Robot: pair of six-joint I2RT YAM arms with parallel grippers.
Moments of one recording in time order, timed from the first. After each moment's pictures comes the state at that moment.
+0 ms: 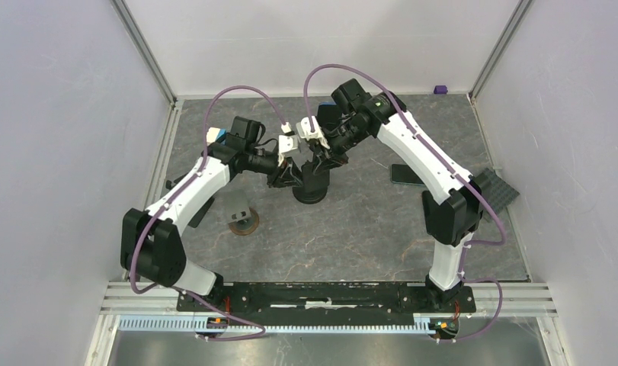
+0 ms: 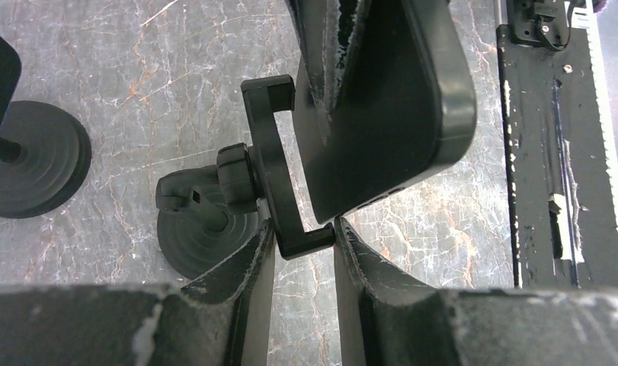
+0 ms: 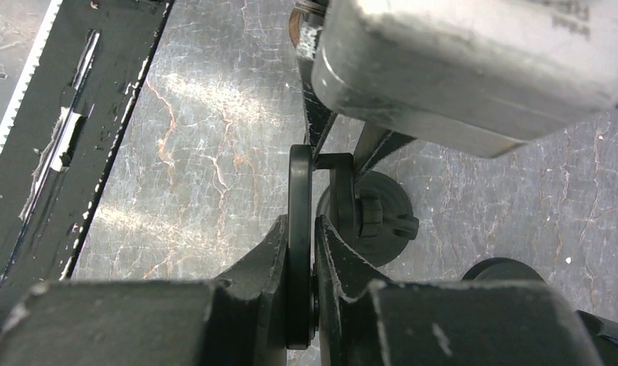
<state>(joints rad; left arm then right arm) -0.38 1.46 1.16 -0.55 0.96 0.71 0.62 1.88 2.00 -1.24 -0.86 -1.10</state>
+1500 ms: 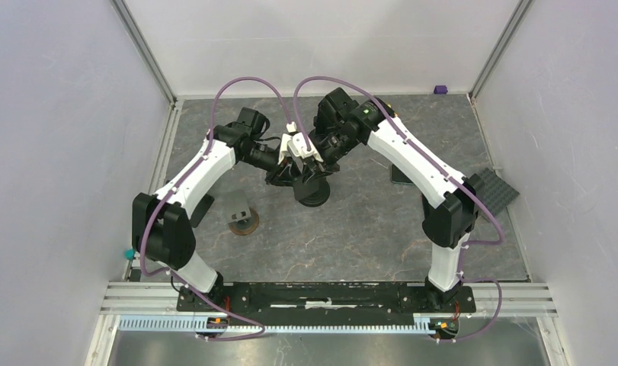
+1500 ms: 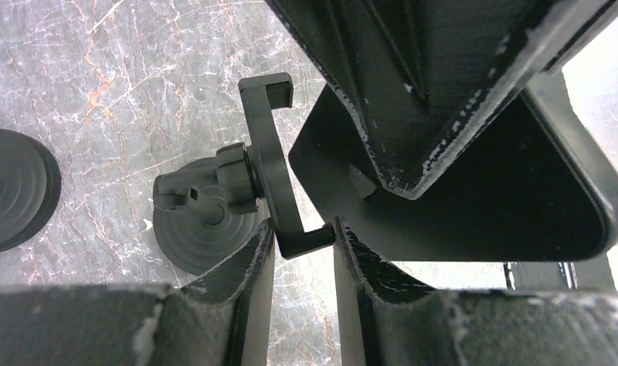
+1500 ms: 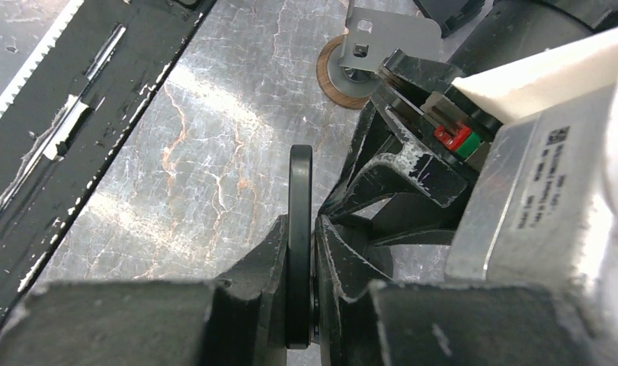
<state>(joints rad) -0.37 1.60 1.36 -0.91 1.02 1.00 0.70 1.89 1.99 -1.27 -0.90 -1.26</state>
